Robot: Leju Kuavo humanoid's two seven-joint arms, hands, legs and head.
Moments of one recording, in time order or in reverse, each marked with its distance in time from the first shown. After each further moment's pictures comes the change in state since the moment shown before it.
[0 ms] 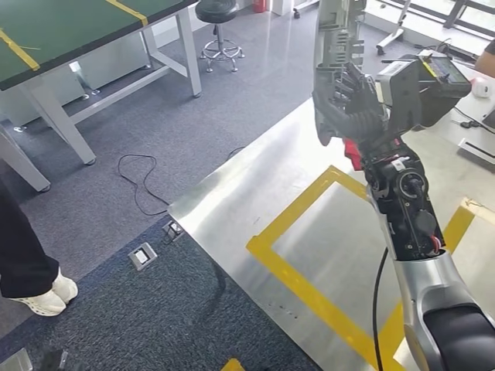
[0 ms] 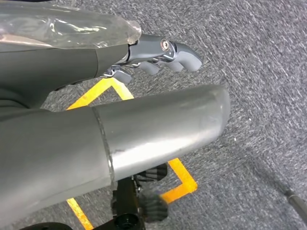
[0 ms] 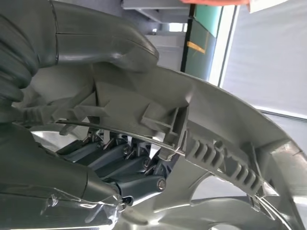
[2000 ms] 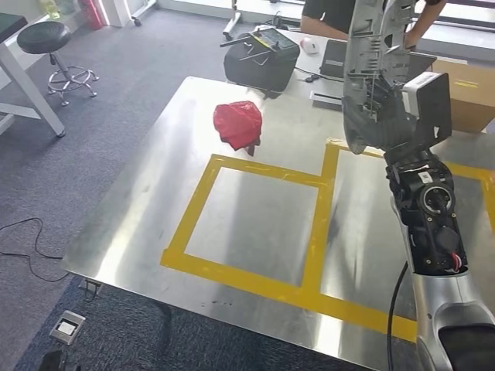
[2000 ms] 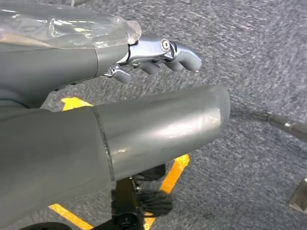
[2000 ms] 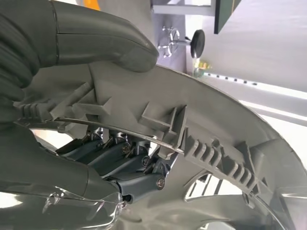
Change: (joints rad) left arm -0.005 -0.004 0.000 0.000 -0.012 -0.005 -0.002; right arm 0.108 -0.044 -0.119 -0.133 0.087 -0.022 0.055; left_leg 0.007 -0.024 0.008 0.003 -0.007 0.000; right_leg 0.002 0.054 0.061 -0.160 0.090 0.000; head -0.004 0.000
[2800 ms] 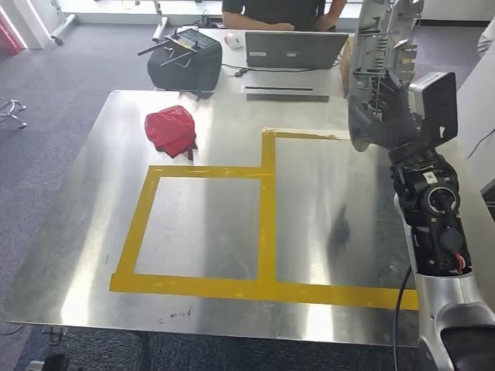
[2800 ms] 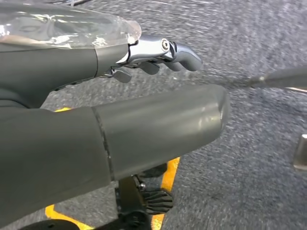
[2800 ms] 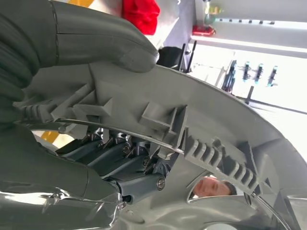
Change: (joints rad) left arm 0.011 0.002 0.000 0.000 0.002 0.002 0.000; right arm 0.013 -0.006 -0.019 -0.016 0.002 0.000 0.001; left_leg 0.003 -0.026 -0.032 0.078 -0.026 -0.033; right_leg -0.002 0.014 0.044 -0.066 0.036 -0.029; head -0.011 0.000
